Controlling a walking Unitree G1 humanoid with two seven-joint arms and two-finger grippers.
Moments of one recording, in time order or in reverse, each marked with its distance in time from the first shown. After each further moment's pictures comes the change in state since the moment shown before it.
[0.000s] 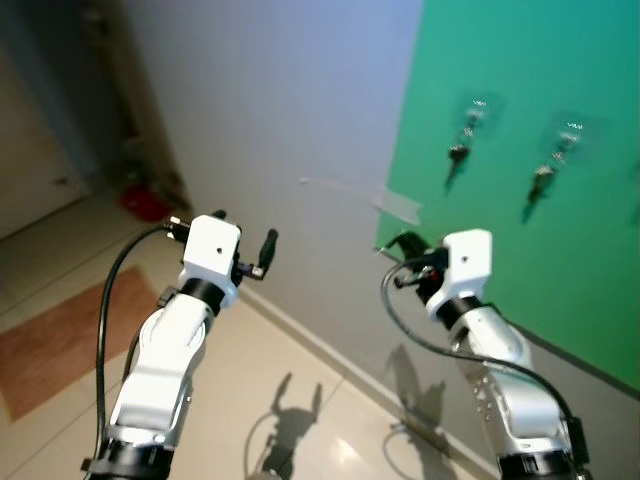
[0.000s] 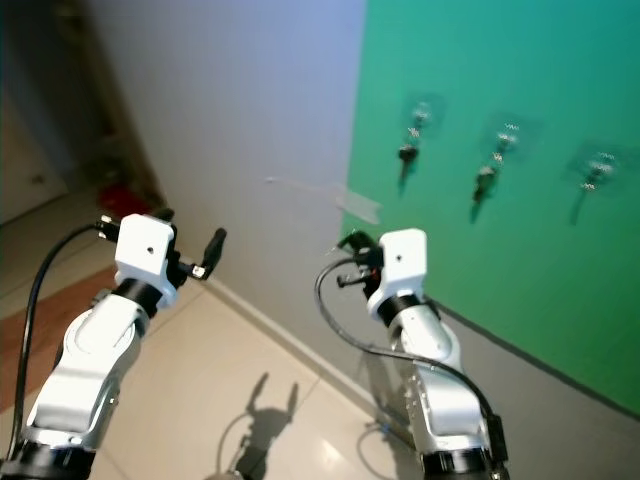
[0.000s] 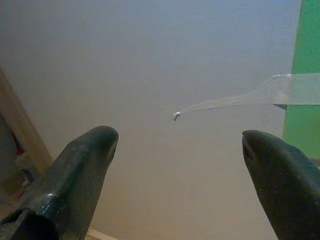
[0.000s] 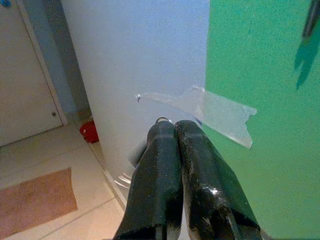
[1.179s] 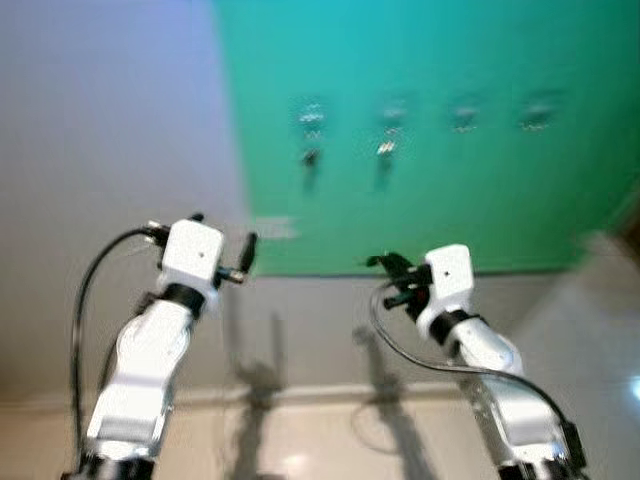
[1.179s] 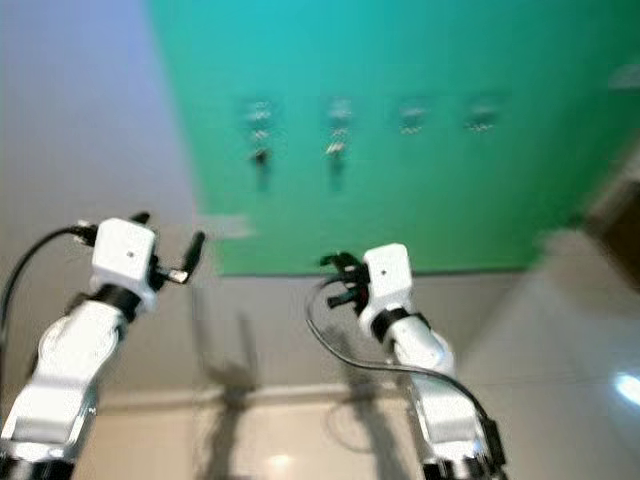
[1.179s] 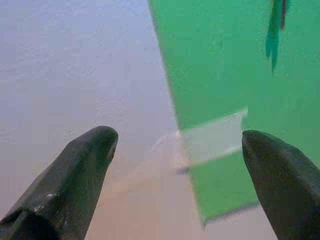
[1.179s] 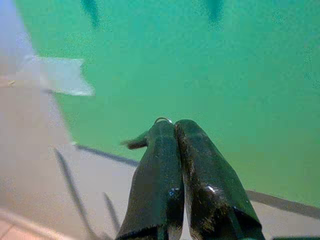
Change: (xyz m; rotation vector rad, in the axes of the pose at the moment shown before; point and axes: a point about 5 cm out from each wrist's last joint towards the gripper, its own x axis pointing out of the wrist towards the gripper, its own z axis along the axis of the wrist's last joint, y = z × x) left arm -0.012 0.013 -0.002 0.070 0.040 0.052; right arm -0.004 0.007 -0.025 -0.025 0.124 0.107
